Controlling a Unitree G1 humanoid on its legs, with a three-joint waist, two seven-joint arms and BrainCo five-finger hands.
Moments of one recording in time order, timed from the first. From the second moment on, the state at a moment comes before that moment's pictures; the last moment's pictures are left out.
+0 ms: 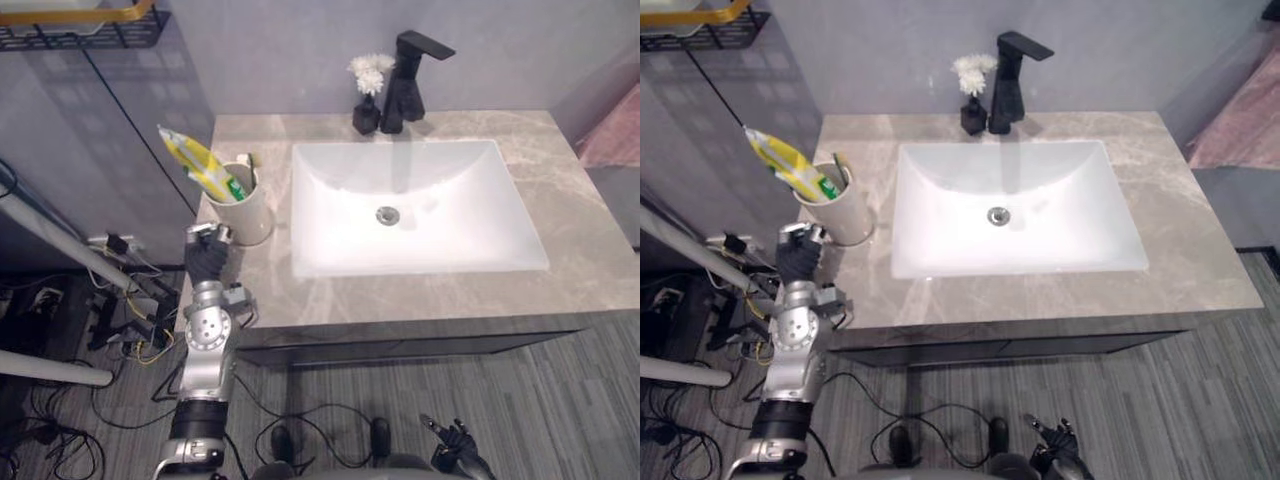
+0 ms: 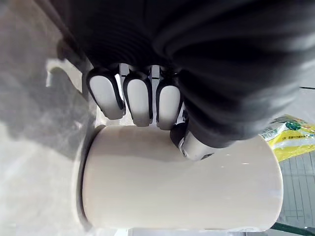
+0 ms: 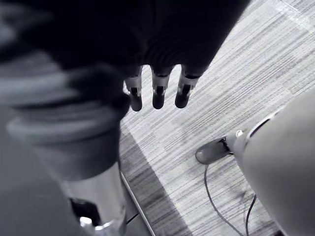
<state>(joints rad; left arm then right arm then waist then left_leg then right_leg) -0.18 0.13 0.09 0.15 -0.14 -0.29 0.26 0.03 0.00 -0.28 1.11 0.28 -0.17 -0.15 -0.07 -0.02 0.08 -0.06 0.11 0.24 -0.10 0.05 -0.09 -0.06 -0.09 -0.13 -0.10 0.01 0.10</state>
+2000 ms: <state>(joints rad) -0.10 0.12 -0.03 0.06 -0.20 -0.29 0.18 0.03 0.00 -0.27 1.11 0.29 -0.17 -0.13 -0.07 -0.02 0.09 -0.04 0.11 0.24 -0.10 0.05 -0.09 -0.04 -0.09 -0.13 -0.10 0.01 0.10</state>
